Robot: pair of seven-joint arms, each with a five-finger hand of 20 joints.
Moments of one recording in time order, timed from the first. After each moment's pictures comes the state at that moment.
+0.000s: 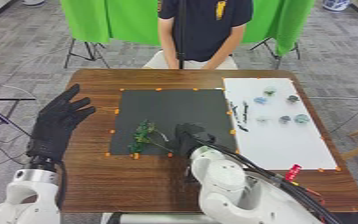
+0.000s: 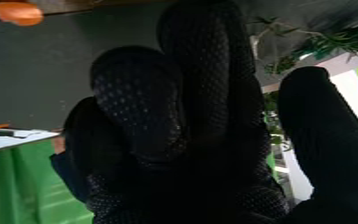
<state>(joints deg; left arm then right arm) 125.1 -52.9 -95.0 -126.1 40.2 15.7 16.2 -73.4 -62.2 33.8 -112.3 -126.2 -12.0 50.0</state>
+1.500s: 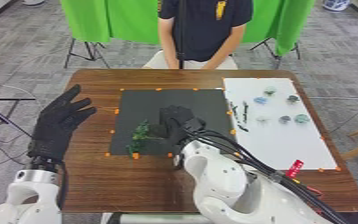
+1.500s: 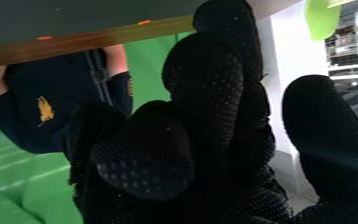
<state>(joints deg) 125.1 -53.3 -94.8 -126.0 40.5 15.7 16.1 -69.7 -62.4 31.4 -115.8 -134.2 -6.6 43.3</state>
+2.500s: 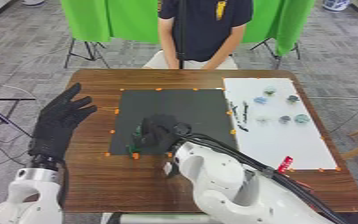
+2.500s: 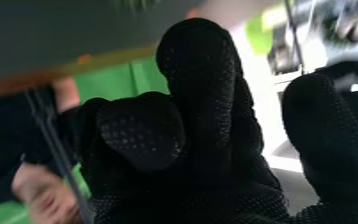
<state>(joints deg) 124.1 -53.9 -94.5 -125.9 41.0 15.5 15.6 -69.3 -63.5 32.3 -113.5 -127.1 -10.9 31.1</state>
